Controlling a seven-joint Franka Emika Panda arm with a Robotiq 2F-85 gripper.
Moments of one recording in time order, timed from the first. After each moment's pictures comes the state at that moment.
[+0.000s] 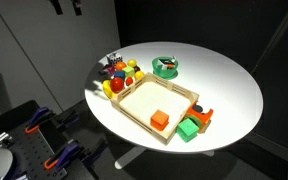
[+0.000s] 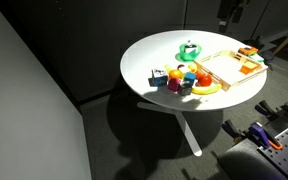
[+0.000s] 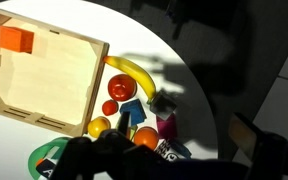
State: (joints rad) arm 0.12 -0.29 0.15 -2.29 0.00 1.95 -0.02
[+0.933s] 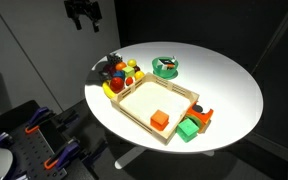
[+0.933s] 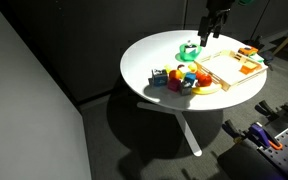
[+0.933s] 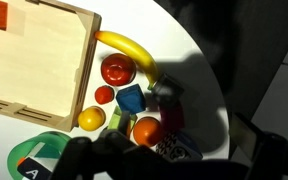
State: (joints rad) arm 0.12 -0.08 0.13 -2.25 0.00 2.15 -0.03
